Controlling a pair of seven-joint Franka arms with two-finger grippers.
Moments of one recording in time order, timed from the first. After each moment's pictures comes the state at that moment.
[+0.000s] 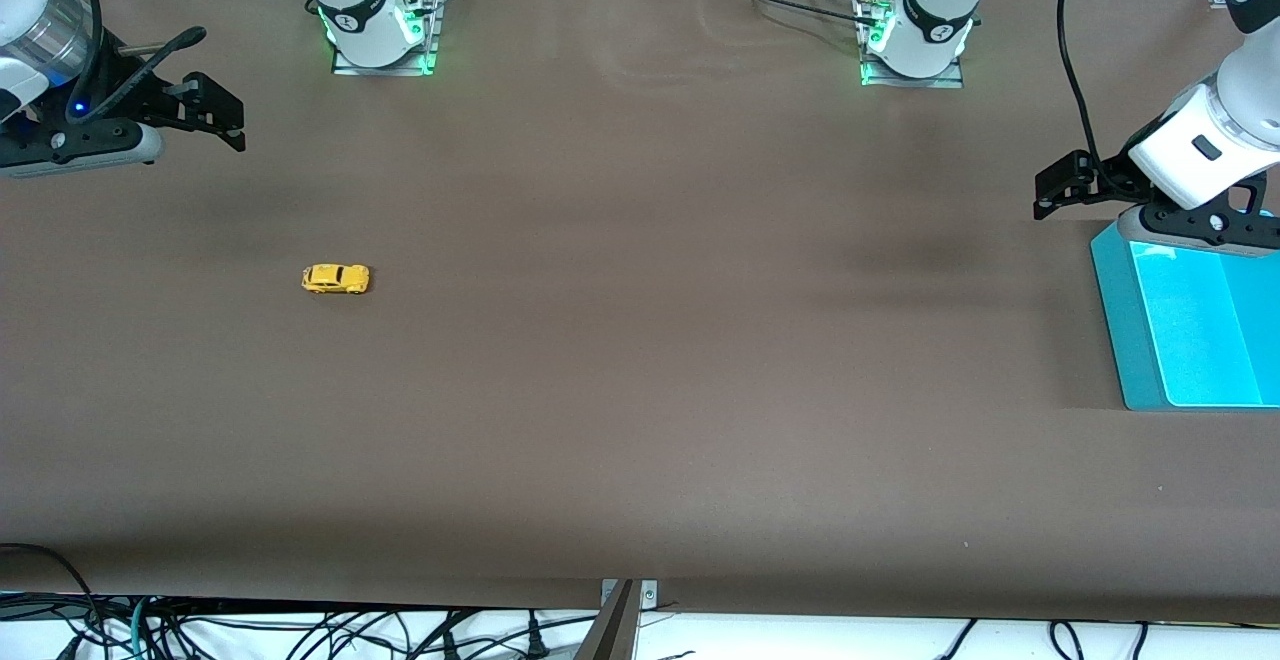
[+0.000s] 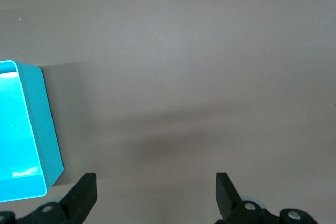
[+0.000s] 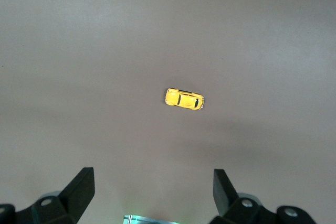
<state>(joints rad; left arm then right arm) 0.00 0.04 -0.06 -1.64 -0.02 1.64 0.06 0.07 -0.05 0.07 -1.63 -0.02 1.53 -0.05</state>
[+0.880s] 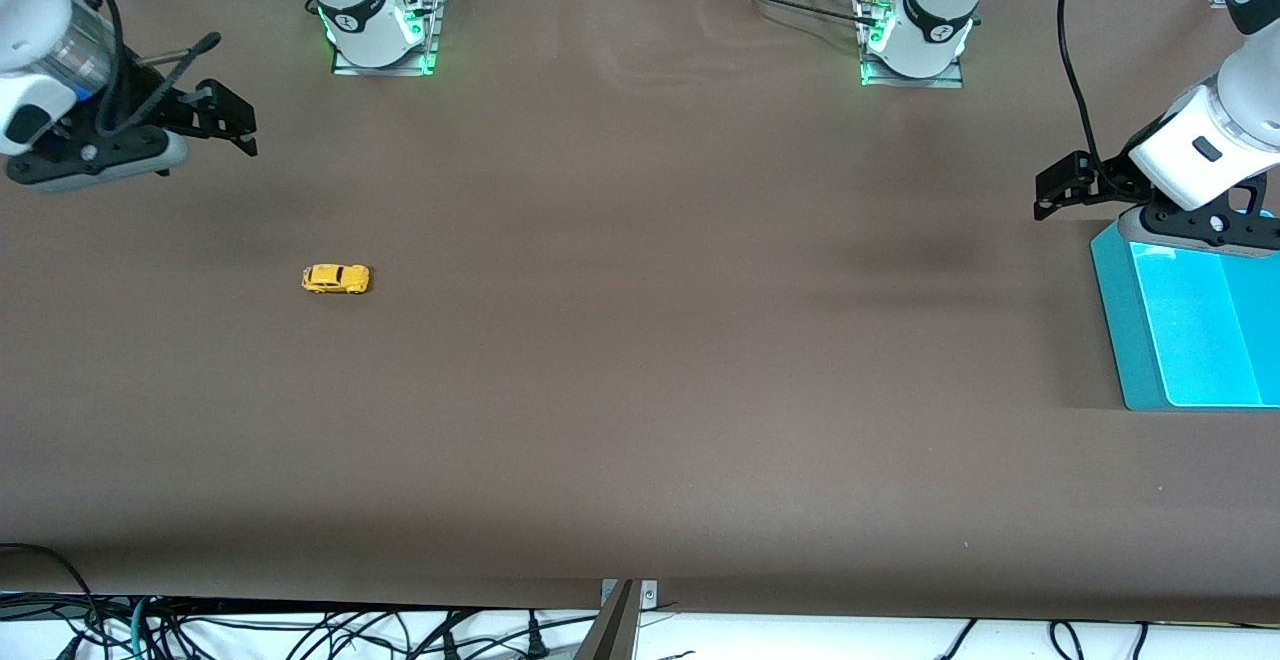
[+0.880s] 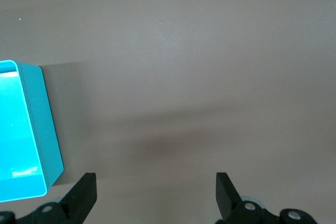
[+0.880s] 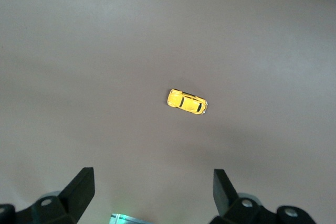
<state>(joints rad) 0.00 0.04 -0.06 -1.64 -0.02 1.64 0.06 0.07 -0.05 0.07 -1.70 -0.02 1.58 -0.19</state>
